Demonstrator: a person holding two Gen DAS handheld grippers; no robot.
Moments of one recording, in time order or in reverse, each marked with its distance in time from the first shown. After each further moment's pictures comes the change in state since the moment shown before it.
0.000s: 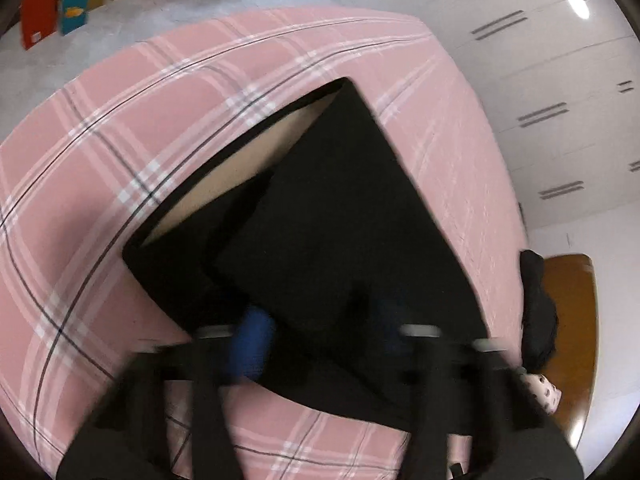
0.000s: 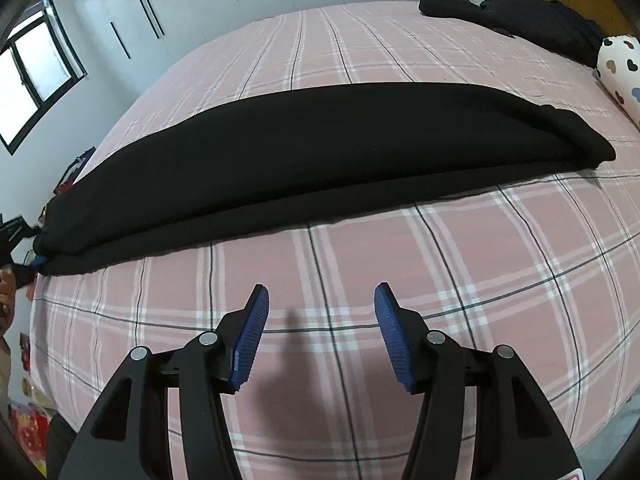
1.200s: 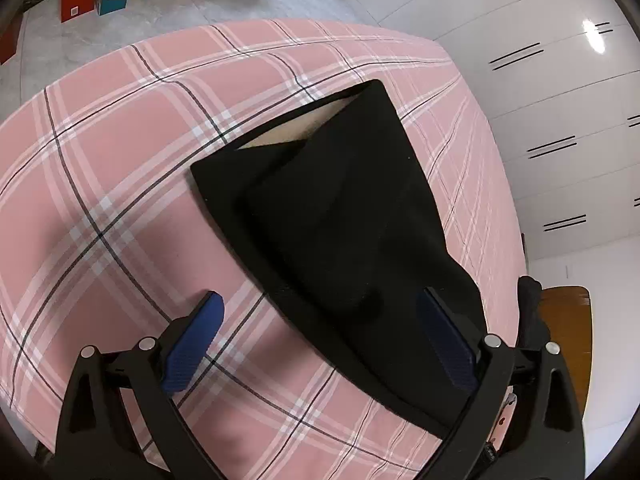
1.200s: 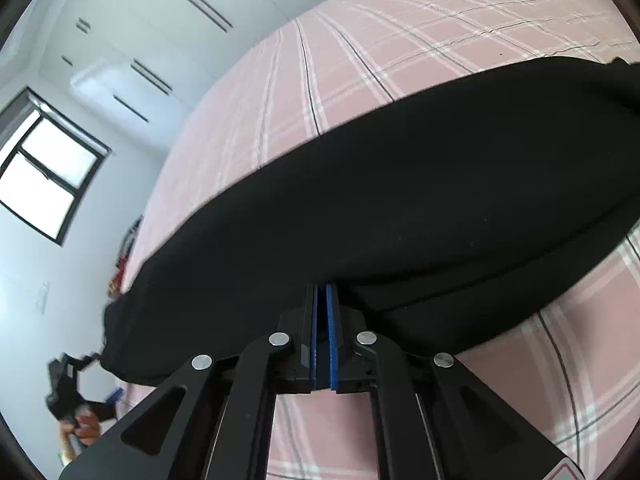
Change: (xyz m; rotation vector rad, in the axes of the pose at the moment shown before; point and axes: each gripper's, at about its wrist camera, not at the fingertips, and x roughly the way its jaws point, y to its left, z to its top) left arm -0.017 0.017 -0.045 -0.098 -0.088 0.075; right arm 0.056 -0.017 0.068 0.275 -0.015 0.304
